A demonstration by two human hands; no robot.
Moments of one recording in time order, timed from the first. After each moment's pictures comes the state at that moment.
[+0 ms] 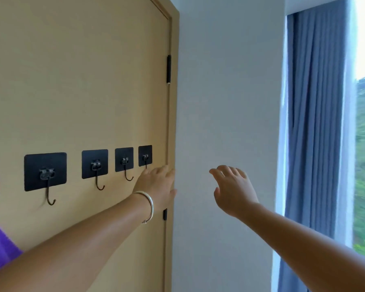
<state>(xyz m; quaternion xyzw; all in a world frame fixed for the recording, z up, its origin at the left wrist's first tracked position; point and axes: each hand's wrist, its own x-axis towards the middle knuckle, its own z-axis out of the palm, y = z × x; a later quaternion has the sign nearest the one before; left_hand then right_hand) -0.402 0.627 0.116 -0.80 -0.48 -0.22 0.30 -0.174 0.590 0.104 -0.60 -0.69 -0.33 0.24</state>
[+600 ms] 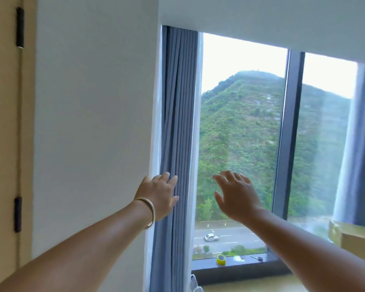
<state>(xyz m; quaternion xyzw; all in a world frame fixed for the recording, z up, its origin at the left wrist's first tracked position) -0.173 0.517 0.087 -0.92 -0.20 -0.27 0.19 -0.022 0.336 0.091 -0.81 -0.45 -0.37 0.10</state>
